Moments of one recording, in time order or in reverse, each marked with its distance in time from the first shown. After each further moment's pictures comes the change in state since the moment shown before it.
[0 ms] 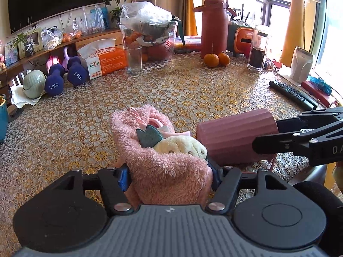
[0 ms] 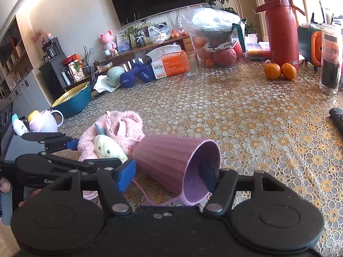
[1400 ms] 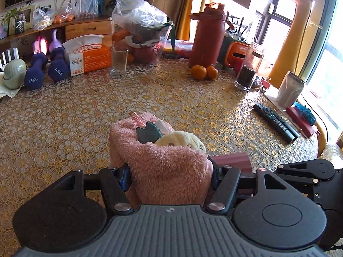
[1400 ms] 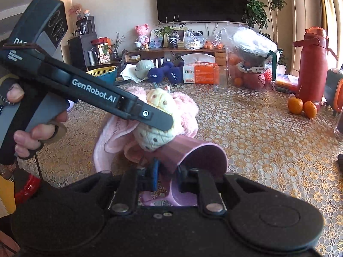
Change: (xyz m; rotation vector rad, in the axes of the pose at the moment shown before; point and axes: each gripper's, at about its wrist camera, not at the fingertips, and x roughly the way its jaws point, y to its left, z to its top) left arm 0.016 0.005 0.047 -0.143 0.050 -0.128; right arm -0.003 0.026 -0.014 -0.286 -0.029 0.038
